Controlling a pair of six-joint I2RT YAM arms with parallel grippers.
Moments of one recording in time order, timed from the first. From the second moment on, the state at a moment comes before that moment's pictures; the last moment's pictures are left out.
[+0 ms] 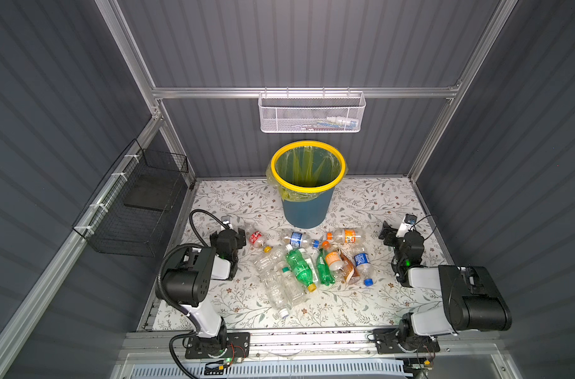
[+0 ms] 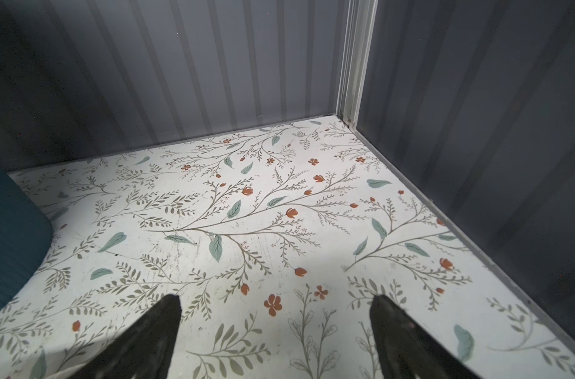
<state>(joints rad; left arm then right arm) -0.13 1.68 0.46 0.79 -0.35 -0.01 -0.05 1.46 0.30 0.94 0.14 0.09</state>
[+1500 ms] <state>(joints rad) -0.13 1.21 0.81 -0.27 -0.06 -0.39 0.25 1.38 0.74 -0.57 -0.11 0.39</state>
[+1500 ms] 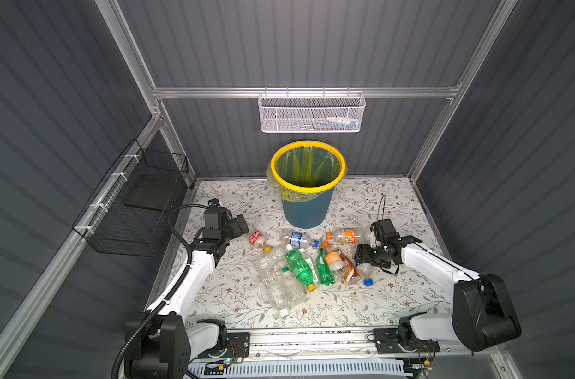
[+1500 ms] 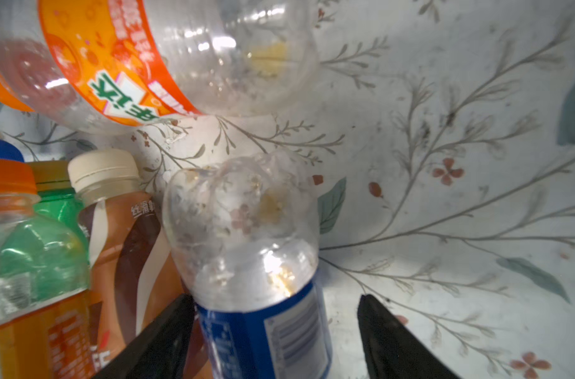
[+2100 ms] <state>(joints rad) -0.13 1.29 0.82 -0.25 -0.04 -0.41 0.27 1.27 0.74 -0.60 -0.07 0.40</state>
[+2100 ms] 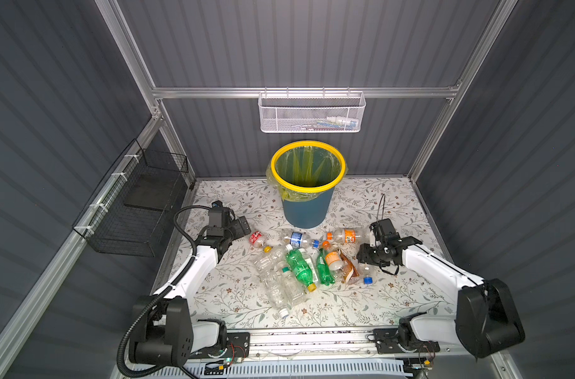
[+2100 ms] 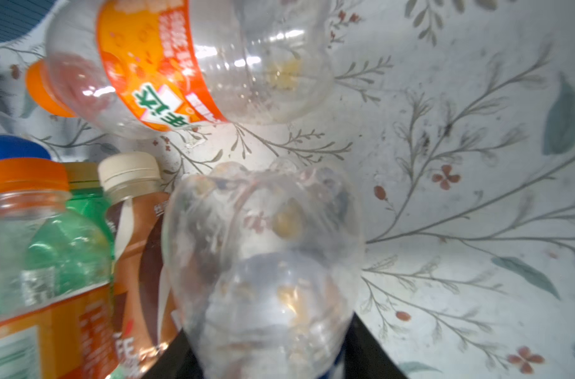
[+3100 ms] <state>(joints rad) -0.21 1.29 0.83 -0.23 -0.03 -0.54 0.26 0.87 1.15 0.05 0.01 0.25</state>
